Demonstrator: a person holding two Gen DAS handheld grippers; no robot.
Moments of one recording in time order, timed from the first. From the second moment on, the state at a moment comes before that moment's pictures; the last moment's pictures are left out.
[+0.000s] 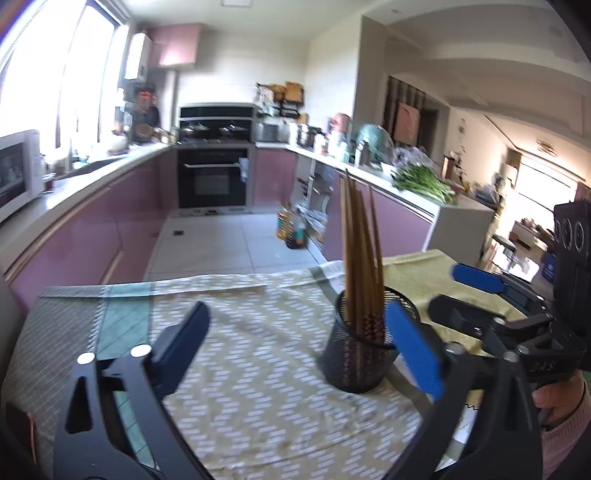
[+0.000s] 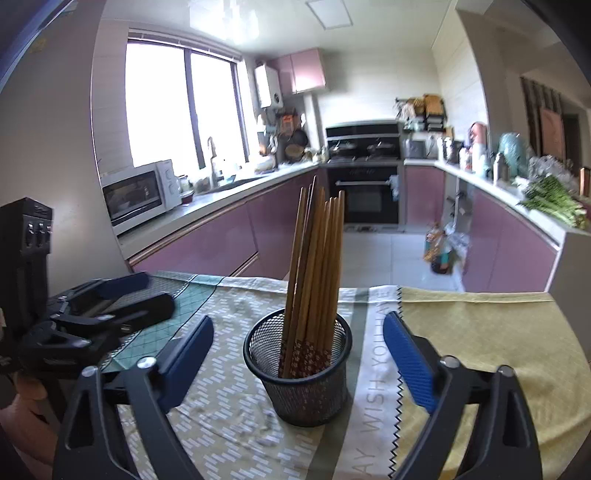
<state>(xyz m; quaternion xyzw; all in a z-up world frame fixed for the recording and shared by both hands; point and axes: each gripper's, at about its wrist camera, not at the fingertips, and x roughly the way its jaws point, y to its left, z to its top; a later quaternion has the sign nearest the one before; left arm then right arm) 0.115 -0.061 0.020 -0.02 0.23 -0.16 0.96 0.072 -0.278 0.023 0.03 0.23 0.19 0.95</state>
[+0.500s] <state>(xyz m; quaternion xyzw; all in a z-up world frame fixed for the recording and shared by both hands) 0.047 -0.039 0.024 -0.01 0.16 -0.11 0.98 0.012 -0.264 0.020 0.00 0.15 0.14 0.98</state>
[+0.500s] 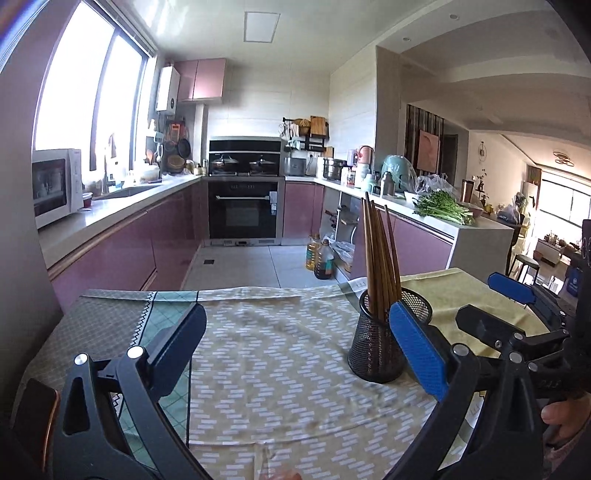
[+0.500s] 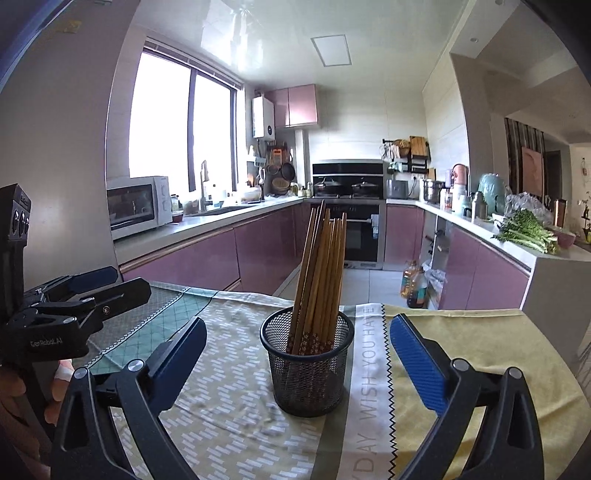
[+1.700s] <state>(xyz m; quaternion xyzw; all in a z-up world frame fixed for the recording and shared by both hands) -0.003 -0.032 0.032 -0.01 0.11 -0.05 0.99 -0.024 -0.256 0.028 0.00 0.11 0.12 0.99</state>
